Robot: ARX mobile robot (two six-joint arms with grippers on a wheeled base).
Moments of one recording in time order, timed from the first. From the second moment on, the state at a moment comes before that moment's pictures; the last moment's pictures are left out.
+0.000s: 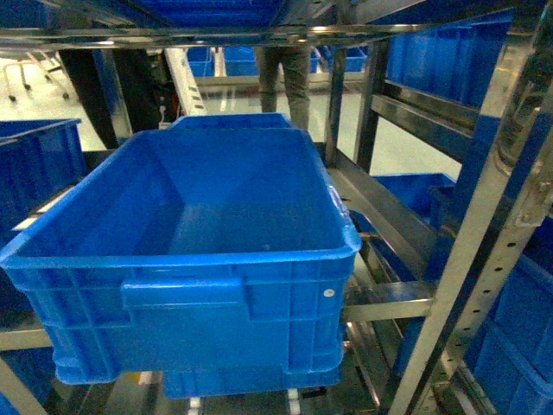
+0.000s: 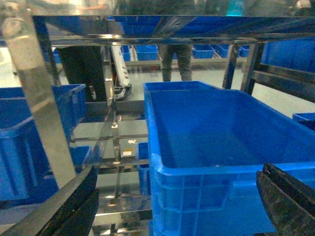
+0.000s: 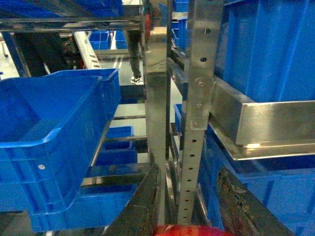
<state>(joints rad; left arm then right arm) 0.00 0.01 0.01 -0.01 0.00 0.00 0.03 0.03 0.02 -0.06 0.05 0.02</state>
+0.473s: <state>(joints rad) 0.00 0.01 0.01 0.00 0.00 0.00 0.03 0.03 0.02 -0.06 0.05 0.02</state>
